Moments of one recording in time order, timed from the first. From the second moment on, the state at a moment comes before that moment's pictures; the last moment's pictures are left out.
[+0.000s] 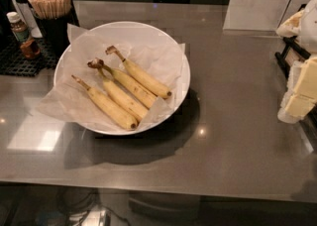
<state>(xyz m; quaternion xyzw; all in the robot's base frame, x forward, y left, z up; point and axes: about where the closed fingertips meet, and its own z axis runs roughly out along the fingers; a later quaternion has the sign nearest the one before) 0.438 -0.217 0.976 -0.60 0.78 -0.03 0.16</state>
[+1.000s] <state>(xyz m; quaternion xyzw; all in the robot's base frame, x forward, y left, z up) 0.457 -0.170 0.973 -0.68 0.71 0.00 0.17</state>
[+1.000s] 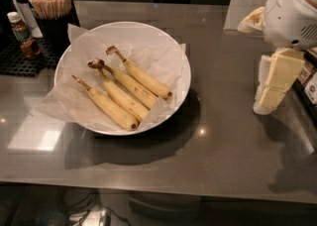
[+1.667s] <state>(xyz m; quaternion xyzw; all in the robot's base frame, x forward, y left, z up) 0.478 -0.081 0.972 -0.81 0.55 0.08 0.19</state>
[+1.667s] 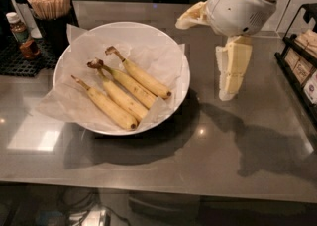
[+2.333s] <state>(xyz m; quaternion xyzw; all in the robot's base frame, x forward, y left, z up) 0.516 -0.027 0.955 -0.82 0.53 0.11 0.18</state>
